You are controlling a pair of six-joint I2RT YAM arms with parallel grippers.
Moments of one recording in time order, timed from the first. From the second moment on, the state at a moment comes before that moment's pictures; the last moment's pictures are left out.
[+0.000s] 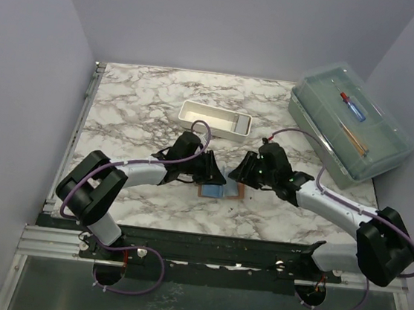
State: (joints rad) left arm -0.66 1.59 0.73 0.20 0.48 -0.90; right arm 0.67 1.32 0.69 -0.09 -0.08 0.85
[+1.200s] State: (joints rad) left arm -0.66 1.59 0.71 0.22 0.48 -0.90; right arm 0.63 1.55 0.85 -0.05 -0.10 0.82
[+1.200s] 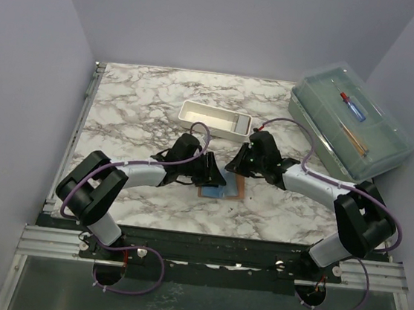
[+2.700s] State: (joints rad) left arm -0.63 1.60 0.72 0.08 0.39 -0.83; right arm 0.63 1.49 0.80 -0.20 0.02 0.54
